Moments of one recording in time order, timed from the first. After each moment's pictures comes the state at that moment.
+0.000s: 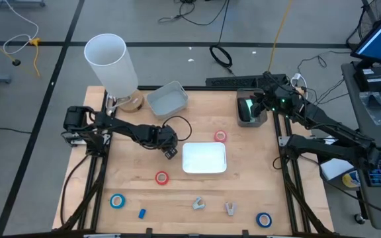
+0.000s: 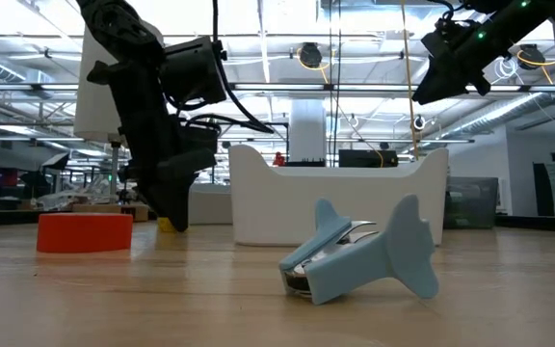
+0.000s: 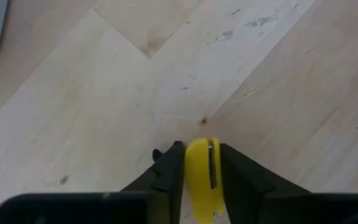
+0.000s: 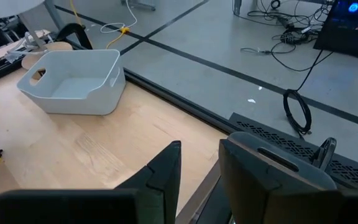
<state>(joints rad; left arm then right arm) 0.01 1.70 0.86 -0.48 -0.21 -0.69 -0.61 0.73 0.72 -0.46 0.20 0.22</state>
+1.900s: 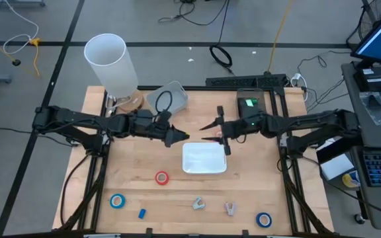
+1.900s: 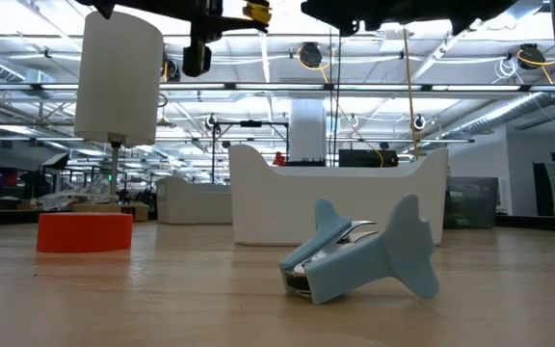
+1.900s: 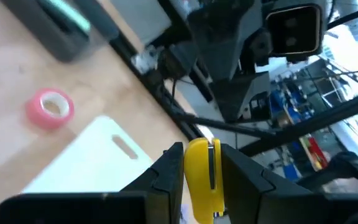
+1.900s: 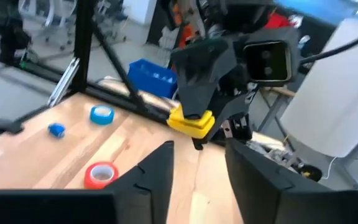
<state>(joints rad) 0.01 1.29 0.86 0.23 0.07 -0.92 -0.06 1.26 0.81 0.36 -0.21 -0.33</state>
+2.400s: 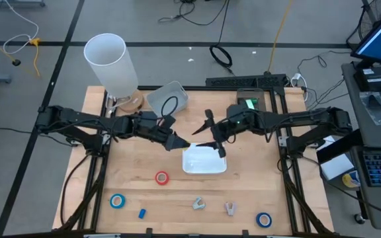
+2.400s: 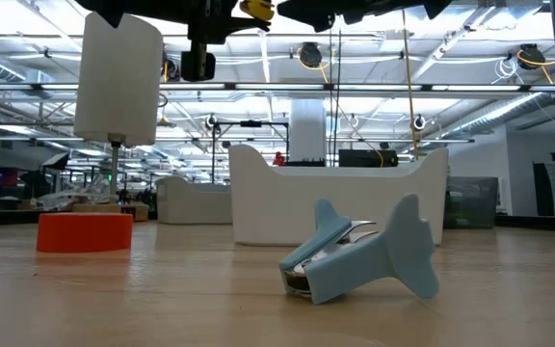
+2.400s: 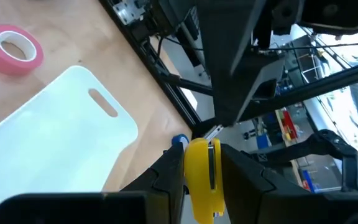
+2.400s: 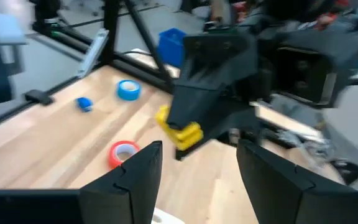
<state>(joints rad) 0.01 1.33 0.86 0.23 0.24 -1.01 -0.05 1.39 1.03 0.09 -0.30 -0.39</state>
